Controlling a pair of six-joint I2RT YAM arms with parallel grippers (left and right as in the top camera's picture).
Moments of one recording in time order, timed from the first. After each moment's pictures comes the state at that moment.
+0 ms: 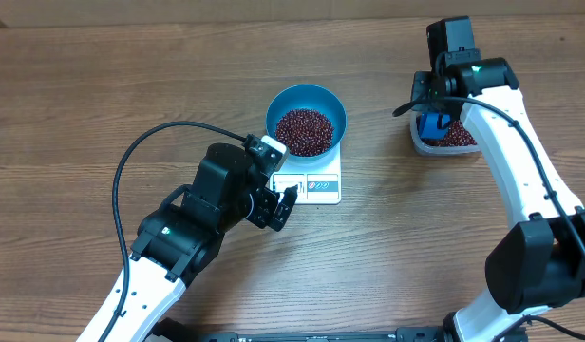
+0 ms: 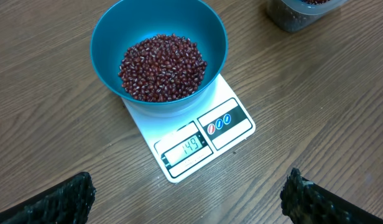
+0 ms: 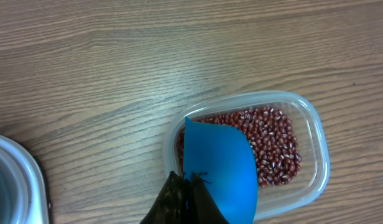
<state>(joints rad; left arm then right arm) -0.52 1.09 0.95 -0.62 0.07 0.01 0.13 1.81 1.62 -0.93 0.22 0.25</state>
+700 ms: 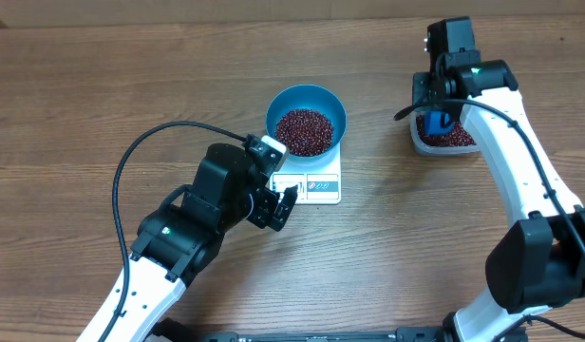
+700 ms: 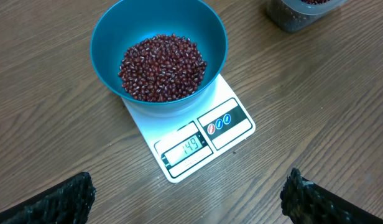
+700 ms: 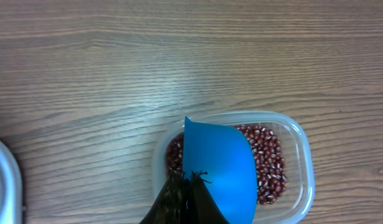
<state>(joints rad) -0.52 1.09 0.95 -0.62 0.07 0.01 0.13 1.81 1.60 -0.87 0.24 0.12</state>
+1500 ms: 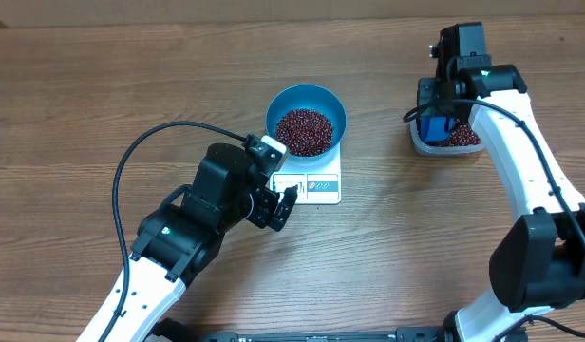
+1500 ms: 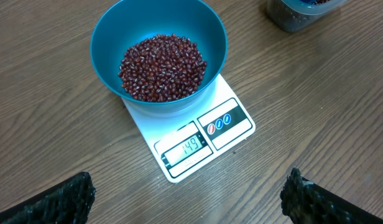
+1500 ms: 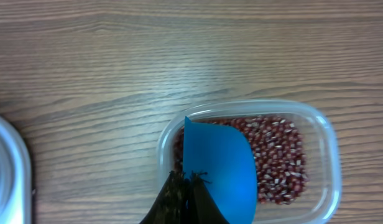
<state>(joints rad) -0.52 1.09 0.95 -0.62 0.07 0.01 0.08 1.81 1.56 -0.86 0.11 0.10</state>
